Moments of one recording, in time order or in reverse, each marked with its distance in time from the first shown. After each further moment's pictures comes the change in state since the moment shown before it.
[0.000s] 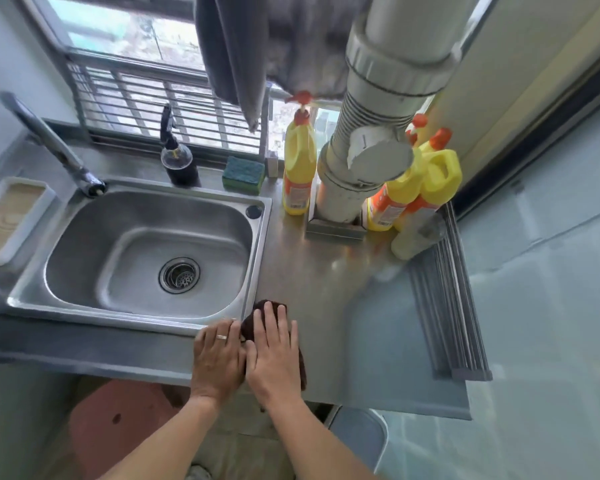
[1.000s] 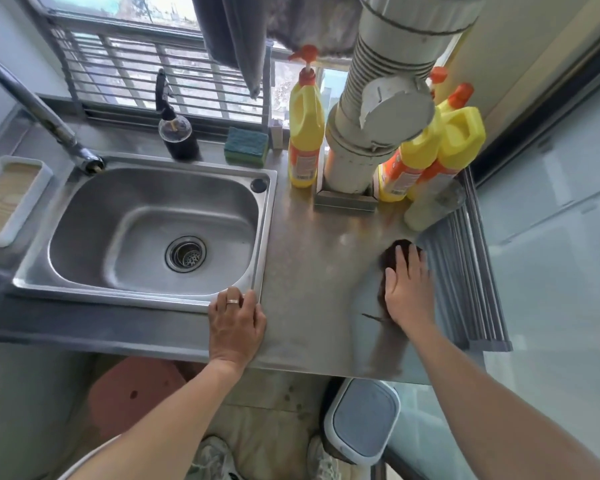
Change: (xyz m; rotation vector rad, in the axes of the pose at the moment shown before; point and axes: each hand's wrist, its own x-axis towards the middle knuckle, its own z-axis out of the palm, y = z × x) left_hand 0.021 0.008 0.015 0.112 0.099 -0.035; right_hand 0.045 0.211 -0.107 -0.196 0.146 0.367
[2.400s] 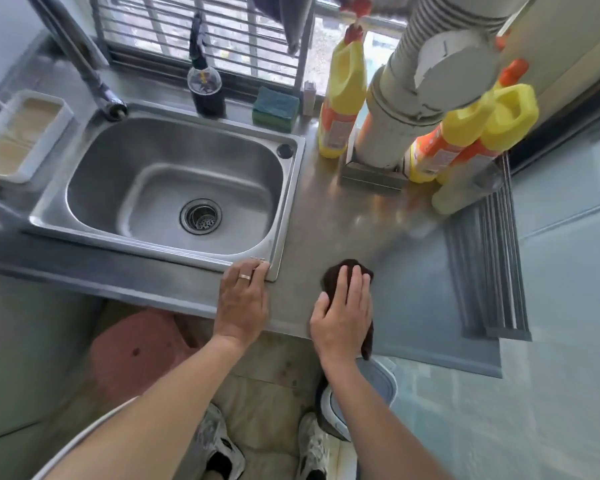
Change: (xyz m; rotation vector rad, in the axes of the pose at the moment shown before) left_hand -0.024 -0.018 -0.013 -0.276 -0.056 0.038; right_hand -0.144 -0.142 0.060 0.222 0.167 0.016
